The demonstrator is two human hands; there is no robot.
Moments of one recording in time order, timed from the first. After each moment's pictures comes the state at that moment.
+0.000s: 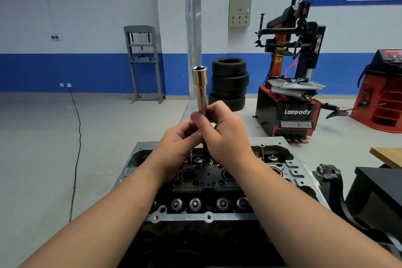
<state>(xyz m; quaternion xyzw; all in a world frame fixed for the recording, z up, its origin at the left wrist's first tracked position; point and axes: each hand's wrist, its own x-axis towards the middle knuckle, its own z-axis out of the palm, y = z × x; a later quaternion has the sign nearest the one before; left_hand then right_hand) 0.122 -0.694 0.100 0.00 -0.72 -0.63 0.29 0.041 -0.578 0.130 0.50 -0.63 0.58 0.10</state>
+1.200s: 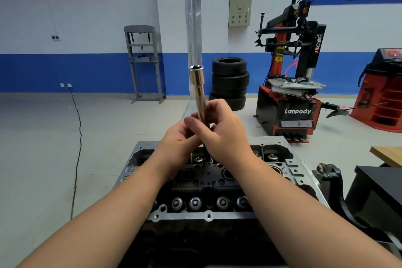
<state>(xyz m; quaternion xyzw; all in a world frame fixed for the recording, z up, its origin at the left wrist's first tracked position) 0.119 -0.691 0.102 0.00 -0.73 -0.62 0.29 0.042 -0.578 0.131 0.51 -0.61 0.60 0.07</state>
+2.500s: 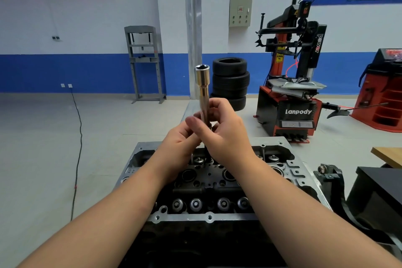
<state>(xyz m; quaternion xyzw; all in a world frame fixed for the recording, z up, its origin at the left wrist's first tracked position) 0.122 -0.688 0.104 0.01 -0.74 -0.60 0.29 0.044 -0.576 0.132 0.52 -0.60 0.61 0.07</state>
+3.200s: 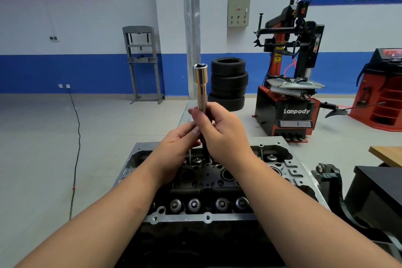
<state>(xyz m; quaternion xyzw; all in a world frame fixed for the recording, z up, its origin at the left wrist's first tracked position) 0.123 -0.693 0.100 0.01 -0.74 -0.63 0.26 0.043 -0.577 0.133 0.51 -0.60 0.61 0.06</state>
